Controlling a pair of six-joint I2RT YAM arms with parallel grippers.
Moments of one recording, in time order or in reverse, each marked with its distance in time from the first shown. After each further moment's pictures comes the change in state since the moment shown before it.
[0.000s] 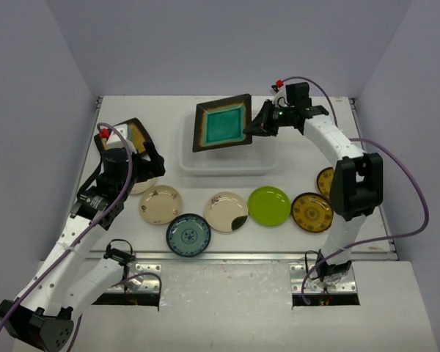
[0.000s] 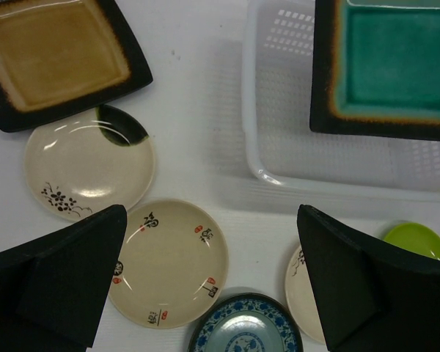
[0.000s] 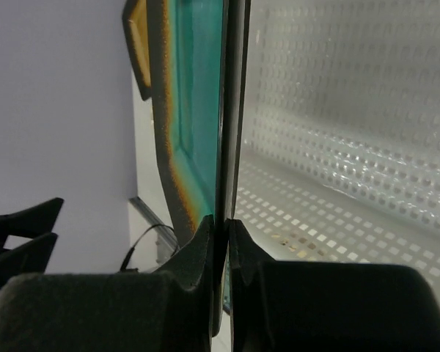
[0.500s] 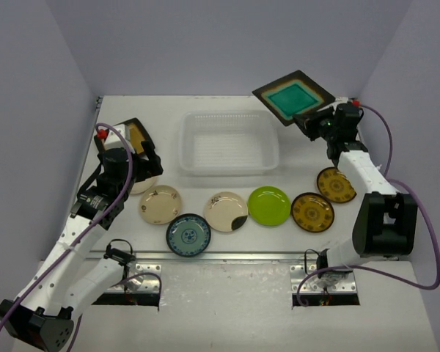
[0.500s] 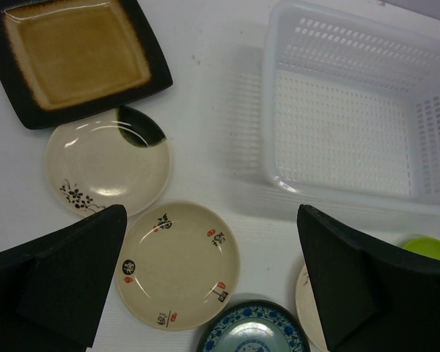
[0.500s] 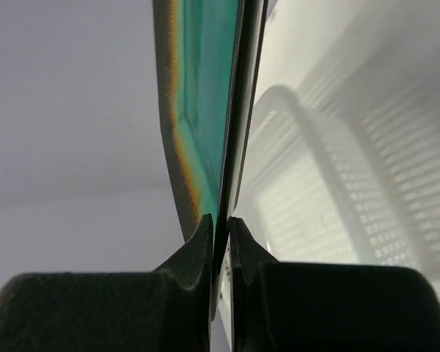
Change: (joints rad) left arm 0.000 0.002 0.000 -0.008 -0.059 -0.003; right arm -0.249 -0.389 -0.546 0.536 0.388 0.571
